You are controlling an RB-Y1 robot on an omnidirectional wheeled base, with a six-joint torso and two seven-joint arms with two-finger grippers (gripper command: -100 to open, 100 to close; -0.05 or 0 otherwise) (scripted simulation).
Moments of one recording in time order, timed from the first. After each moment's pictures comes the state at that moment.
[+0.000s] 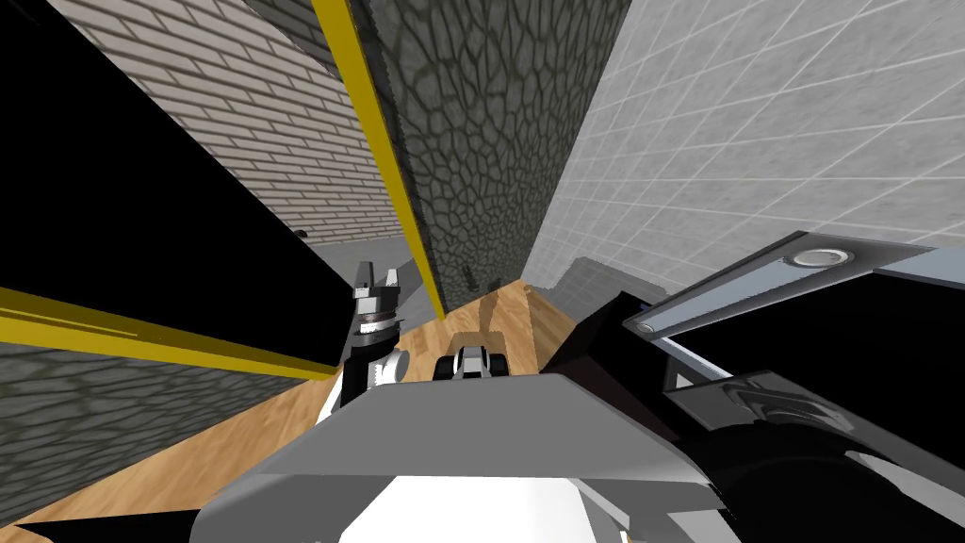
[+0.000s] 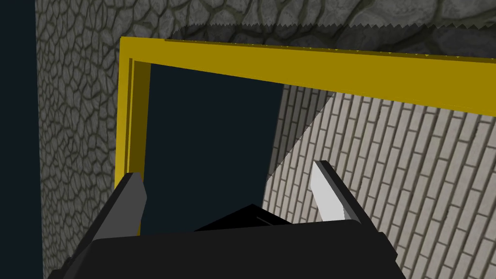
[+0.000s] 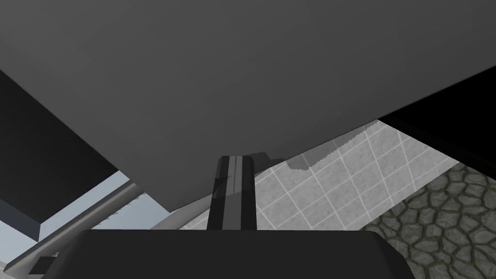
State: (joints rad) left arm 0.51 0.01 -0.05 -2.23 0.03 -0.57 -0.09; right arm 0.60 -0.85 -0.78 -0.95 1.04 -0.18 0.55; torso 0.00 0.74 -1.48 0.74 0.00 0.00
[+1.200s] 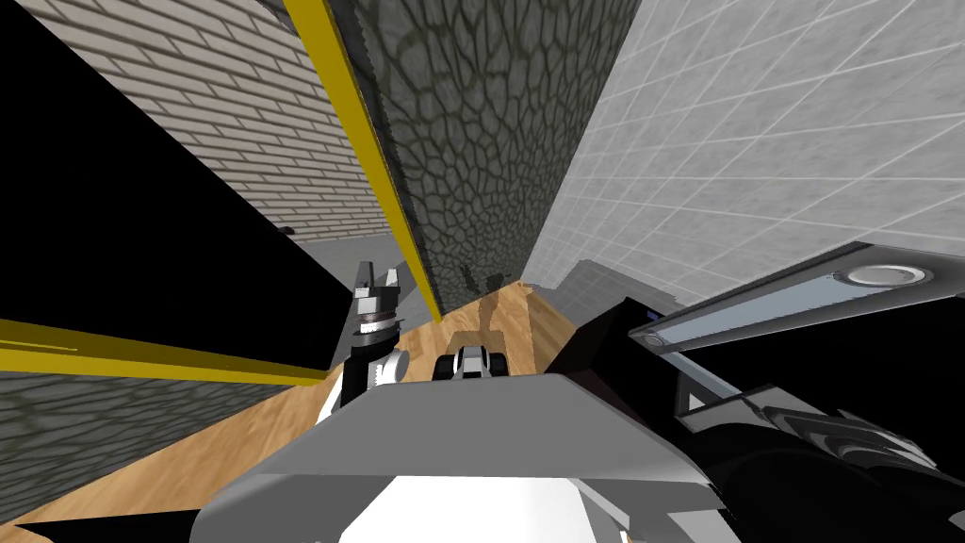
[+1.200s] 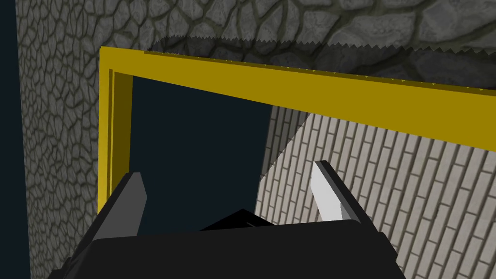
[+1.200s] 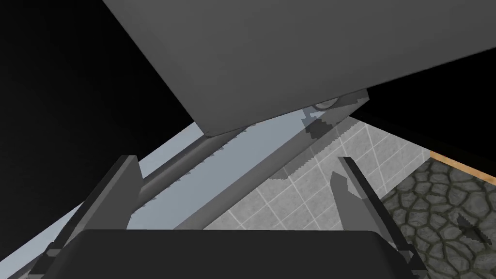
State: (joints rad) left arm 0.51 0.01 -0.05 -2.23 0.03 -0.57 -0.09; right arm 0.71 -0.98 -0.75 -0.81 0.92 -0.36 0.52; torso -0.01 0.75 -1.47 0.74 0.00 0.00
